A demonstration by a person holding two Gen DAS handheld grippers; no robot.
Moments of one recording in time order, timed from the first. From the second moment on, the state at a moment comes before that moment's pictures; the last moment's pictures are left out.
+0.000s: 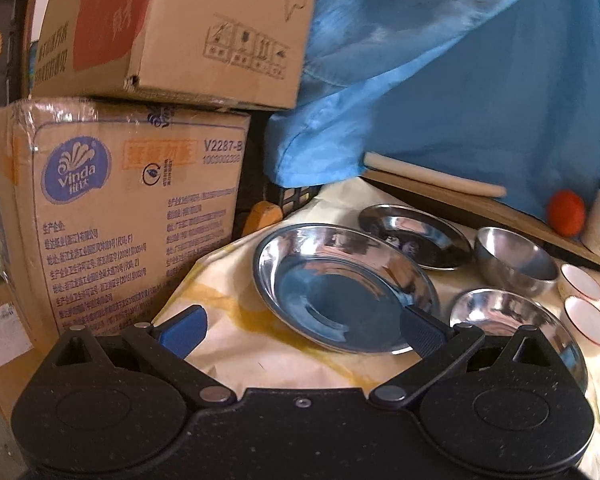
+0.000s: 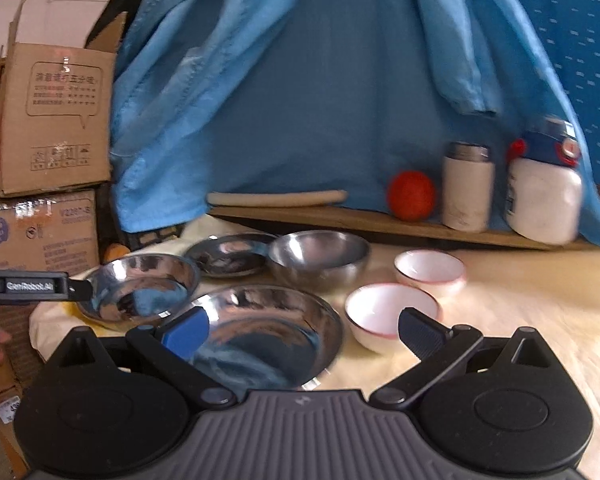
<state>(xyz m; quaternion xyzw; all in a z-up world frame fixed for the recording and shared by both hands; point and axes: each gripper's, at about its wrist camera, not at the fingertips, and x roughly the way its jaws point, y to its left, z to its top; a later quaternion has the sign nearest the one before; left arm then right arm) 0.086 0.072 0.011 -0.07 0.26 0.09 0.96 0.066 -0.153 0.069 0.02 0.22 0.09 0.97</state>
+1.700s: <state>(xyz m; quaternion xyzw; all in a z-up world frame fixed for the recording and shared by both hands) 0.117 0.114 -0.025 -0.25 0.25 0.09 0.93 0.246 -0.039 0.031 0.03 0.38 0.25 0.89</state>
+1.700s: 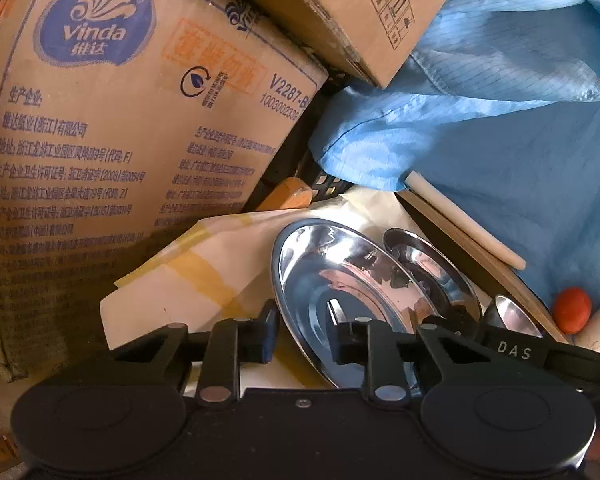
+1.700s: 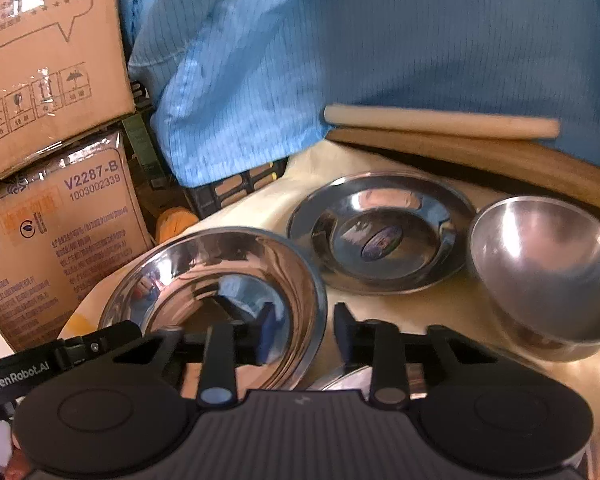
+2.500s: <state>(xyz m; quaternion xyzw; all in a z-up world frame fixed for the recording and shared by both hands) 0.110 0.079 0.003 -0.22 0.22 0.07 0.95 0.211 -0.090 0.065 0.06 0.32 0.21 0.92</state>
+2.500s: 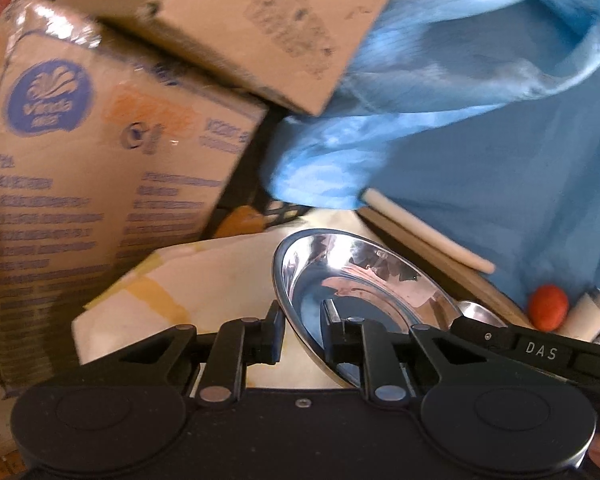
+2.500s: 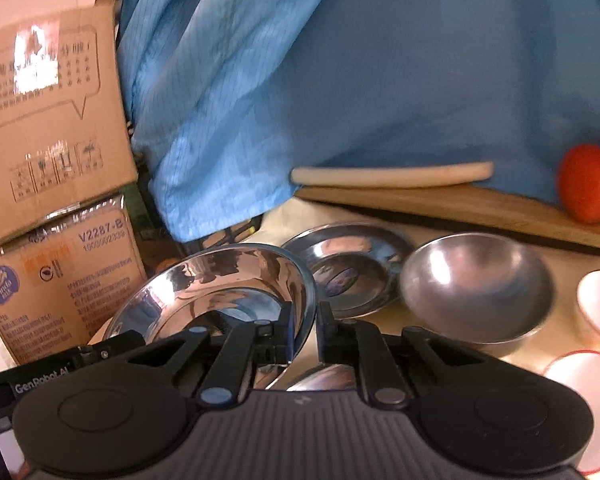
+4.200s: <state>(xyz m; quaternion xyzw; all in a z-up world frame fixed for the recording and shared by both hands) 0.104 -0.023 -0.008 -0.04 0.30 -0.05 0.95 0.115 -0.170 0.037 0.03 0.33 0.08 0.94</state>
